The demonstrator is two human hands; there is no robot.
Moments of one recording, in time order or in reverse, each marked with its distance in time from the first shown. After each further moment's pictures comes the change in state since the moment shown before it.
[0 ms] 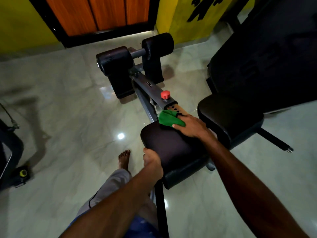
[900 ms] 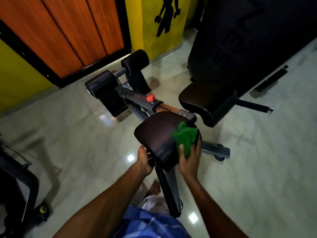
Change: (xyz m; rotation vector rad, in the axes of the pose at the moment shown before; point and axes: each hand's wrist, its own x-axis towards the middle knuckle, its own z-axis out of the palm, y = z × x) left_hand -0.084 0.019 -0.062 0.256 -0.449 0.102; right_hand -0.158 -0.035 0.187 0.887 0.958 0.273
